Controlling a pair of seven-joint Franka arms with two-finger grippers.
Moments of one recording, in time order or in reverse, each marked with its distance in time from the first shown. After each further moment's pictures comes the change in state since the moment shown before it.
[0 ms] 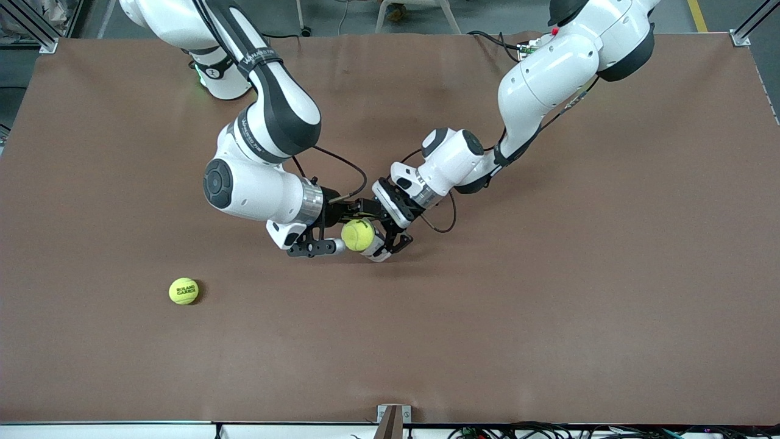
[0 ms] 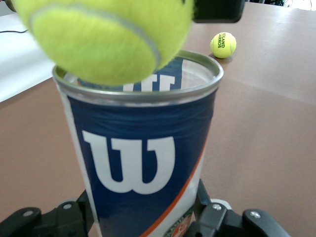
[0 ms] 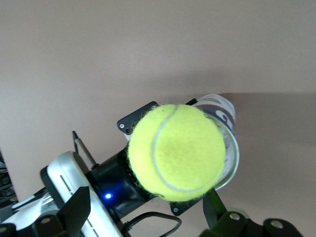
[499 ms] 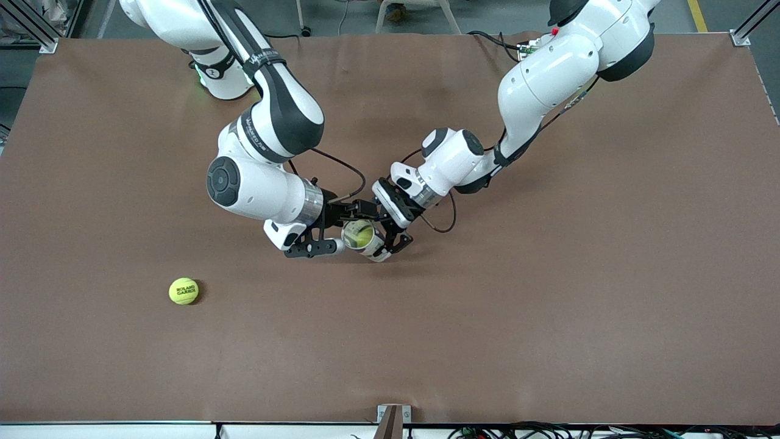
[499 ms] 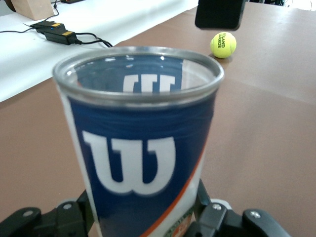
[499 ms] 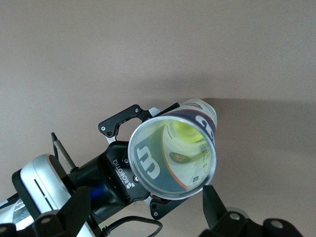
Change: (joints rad) left arm 0.000 0.000 0.000 0.000 0.000 0.001 0.000; right arm 0.000 0.000 0.000 -0.004 -0.059 0.000 0.002
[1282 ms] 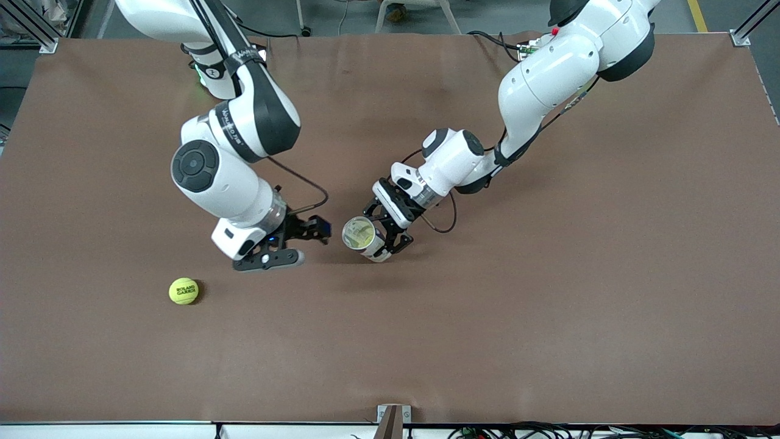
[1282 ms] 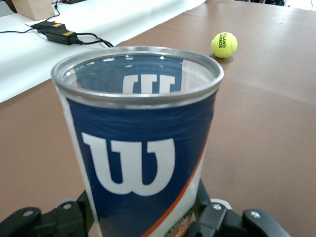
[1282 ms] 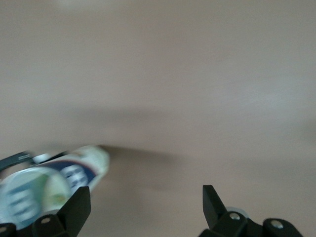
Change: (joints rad) left arm 0.002 0.000 0.000 0.000 0.001 0.000 0.000; right arm -0.025 -0.046 -0.101 0.005 -0.454 -0.008 0.006
